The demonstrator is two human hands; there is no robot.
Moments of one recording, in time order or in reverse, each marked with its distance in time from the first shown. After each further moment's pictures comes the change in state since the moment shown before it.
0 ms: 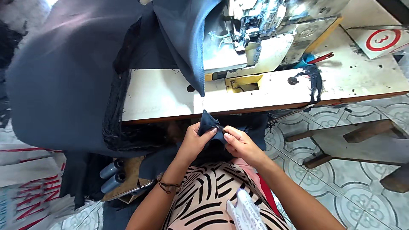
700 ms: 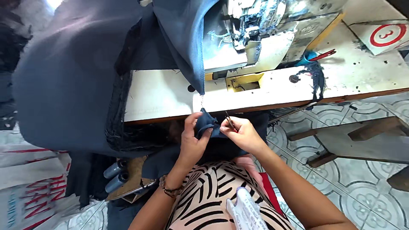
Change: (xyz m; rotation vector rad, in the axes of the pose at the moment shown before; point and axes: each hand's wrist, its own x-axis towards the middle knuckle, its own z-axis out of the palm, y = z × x) left_hand -0.006 -0.018 -0.004 0.412 0.205 0.496; right_hand 0.020 -0.015 -0.004 -0.348 0.231 -0.161
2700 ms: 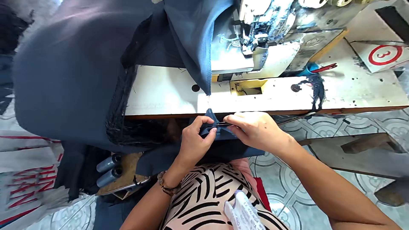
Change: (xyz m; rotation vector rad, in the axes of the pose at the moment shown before) left_hand 0.007 0.017 0.001 0.214 0.022 0.006; right_hand 0.022 -0.024 -0.043 -0.899 -0.180 -0.688
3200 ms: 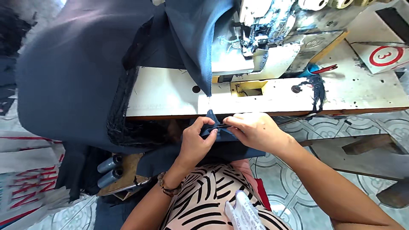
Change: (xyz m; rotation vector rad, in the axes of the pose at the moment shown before) left_hand 0.002 0.001 -0.001 0.004 -0.006 0.011; right_hand 0.002 0.000 0.000 -0.021 -0.005 -0.017
